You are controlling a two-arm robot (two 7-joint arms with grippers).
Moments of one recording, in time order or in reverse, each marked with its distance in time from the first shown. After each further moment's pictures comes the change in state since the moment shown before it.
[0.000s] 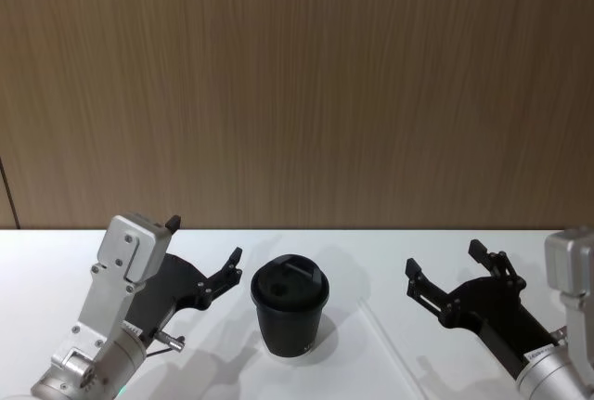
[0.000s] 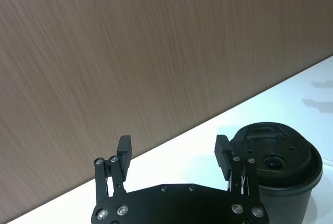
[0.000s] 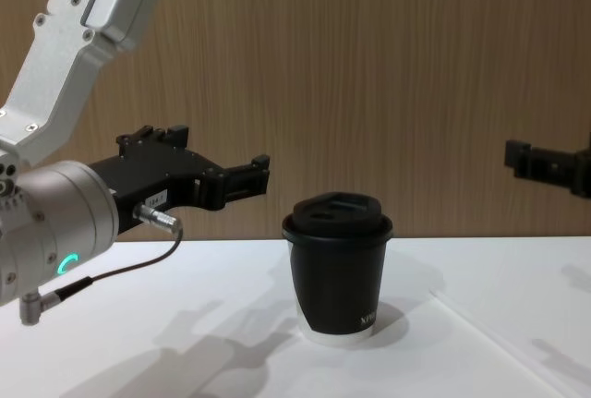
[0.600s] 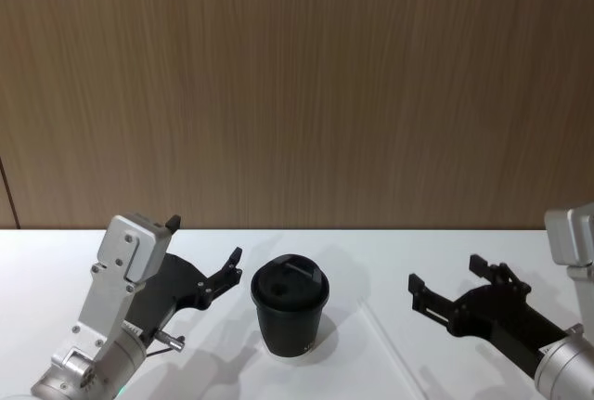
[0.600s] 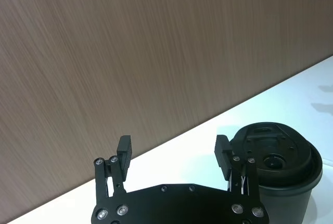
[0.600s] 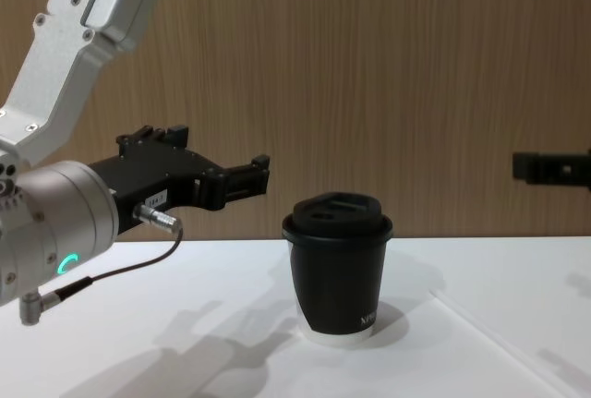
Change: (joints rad) left arm 0.000 0.000 0.000 0.000 0.000 0.000 0.000; right arm 0.008 0.043 0.042 -0.114 0.078 0.299 0.038
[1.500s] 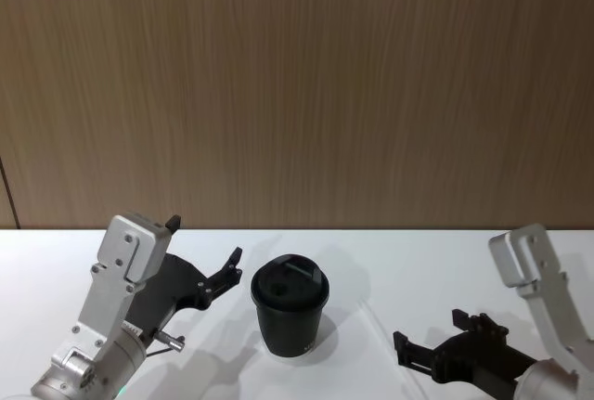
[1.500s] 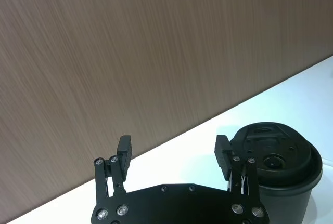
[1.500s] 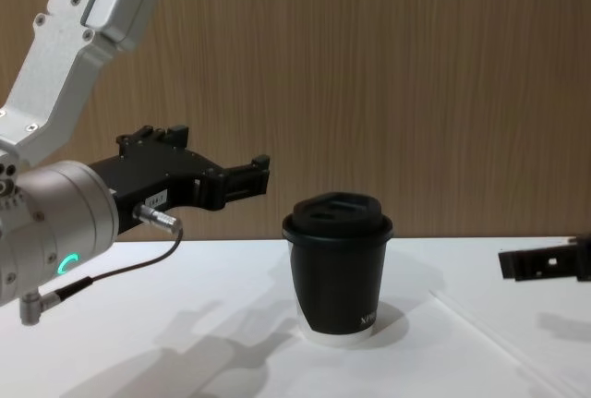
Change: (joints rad) left arm 0.000 0.000 0.000 0.000 0.000 0.000 0.000; right arm 0.032 0.011 -0.054 -0.001 -0.012 0.267 -0.018
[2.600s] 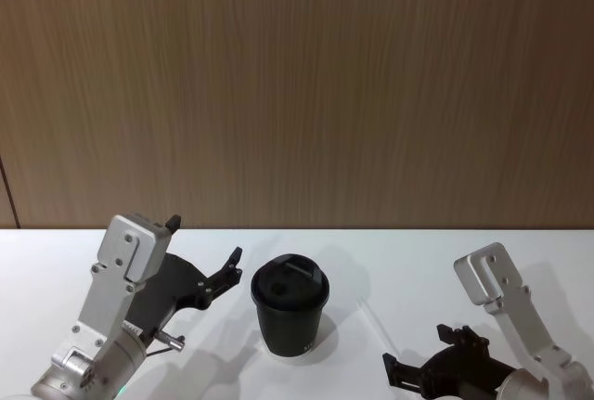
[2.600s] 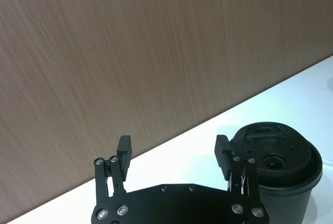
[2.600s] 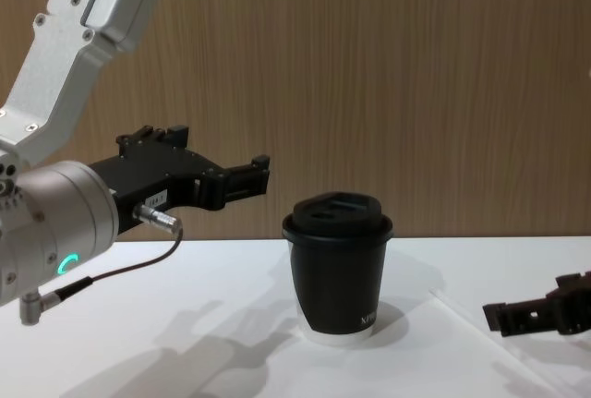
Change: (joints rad) left arm 0.000 0.000 0.000 0.000 0.000 0.000 0.000; right arm 0.067 0.027 -0.080 0.125 -0.079 -0.036 0.064
